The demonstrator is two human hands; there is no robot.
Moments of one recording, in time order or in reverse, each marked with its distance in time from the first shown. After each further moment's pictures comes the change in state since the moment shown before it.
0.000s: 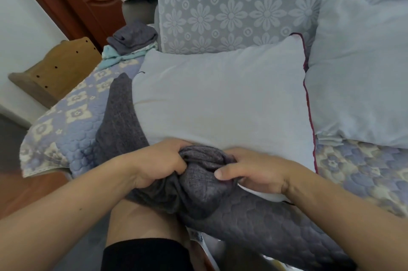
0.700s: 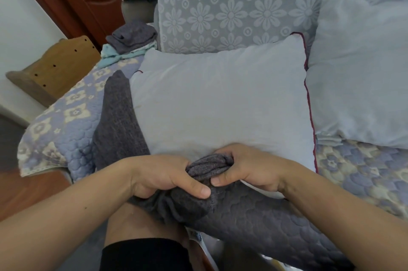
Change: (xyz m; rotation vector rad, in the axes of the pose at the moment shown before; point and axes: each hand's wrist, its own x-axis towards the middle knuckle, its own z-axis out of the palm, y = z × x) left_hand -0.010 0.003 0.011 -0.221 -0.349 -0.231; right_hand 0.003 -0.008 0.005 -0.051 0.125 -0.008
